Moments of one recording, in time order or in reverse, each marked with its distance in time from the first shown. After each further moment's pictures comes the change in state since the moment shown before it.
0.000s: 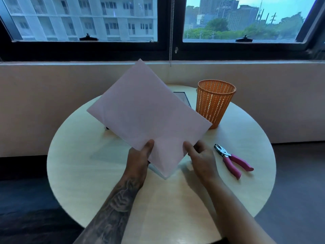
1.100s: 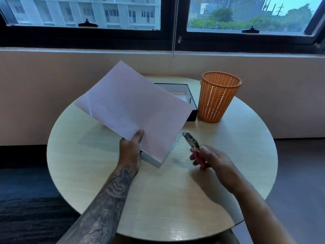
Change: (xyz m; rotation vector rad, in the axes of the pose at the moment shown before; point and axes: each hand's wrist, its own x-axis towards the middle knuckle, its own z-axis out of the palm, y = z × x) left_hand 0.013 0.012 -0.010 -0.101 0.161 0.004; right_hand -0.021 -0.003 -0.055 -0.128 -0.389 0.100
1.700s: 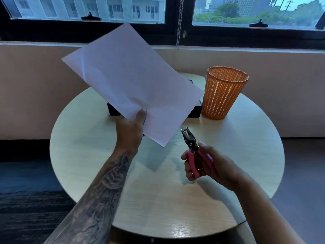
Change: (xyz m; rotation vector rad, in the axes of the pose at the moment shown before) left_hand -0.003 0.045 0.017 0.217 -0.024 0.368; right_hand 0.007 -0.012 0.012 0.340 -0.427 0.212
